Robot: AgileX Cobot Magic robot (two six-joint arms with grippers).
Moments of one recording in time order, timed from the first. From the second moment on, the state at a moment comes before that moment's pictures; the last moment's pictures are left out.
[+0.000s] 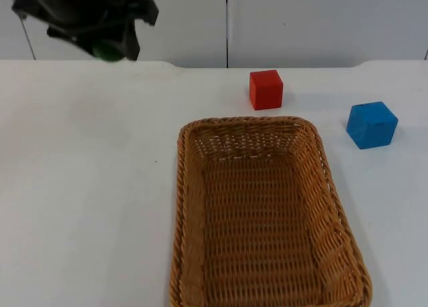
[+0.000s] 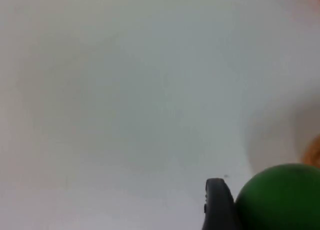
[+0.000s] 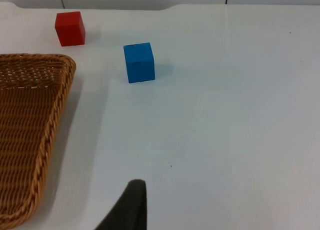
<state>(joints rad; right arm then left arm) 0.06 0.00 -0.52 -0.02 1.08 0.01 -0.27 1.85 -1.41 -0.13 0.68 0.09</state>
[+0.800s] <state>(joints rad) 0.06 0.00 -0.52 -0.02 1.08 0.01 -0.69 1.94 -1.30 -0.08 0.68 0.16</state>
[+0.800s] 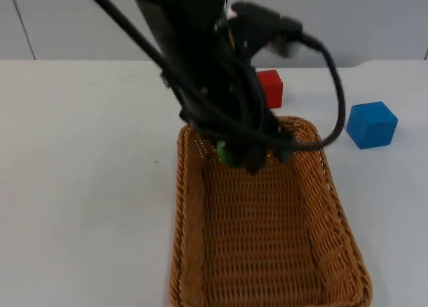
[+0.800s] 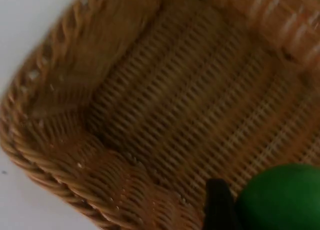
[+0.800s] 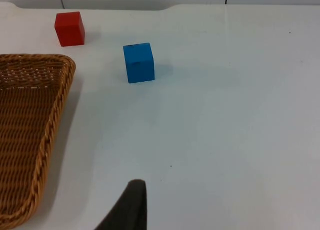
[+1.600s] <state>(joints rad) 0.06 0.00 -0.52 -0.02 1.08 0.01 -0.69 2.00 -1.12 -0.17 0.45 0.16</state>
